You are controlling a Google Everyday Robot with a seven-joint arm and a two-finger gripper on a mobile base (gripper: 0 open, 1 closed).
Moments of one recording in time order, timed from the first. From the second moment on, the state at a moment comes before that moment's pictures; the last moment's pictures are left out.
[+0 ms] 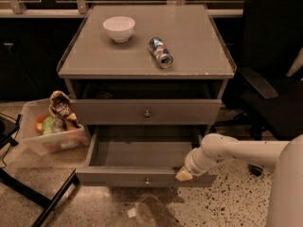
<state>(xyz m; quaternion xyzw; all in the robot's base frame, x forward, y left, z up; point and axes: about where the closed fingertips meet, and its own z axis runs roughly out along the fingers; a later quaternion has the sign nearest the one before) 0.539 -0.143 0.421 -0.53 0.82 0.13 0.18</state>
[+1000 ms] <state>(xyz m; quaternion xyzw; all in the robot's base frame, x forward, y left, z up) 0.528 -0.143 0.434 -0.53 0.81 0.12 0.19</state>
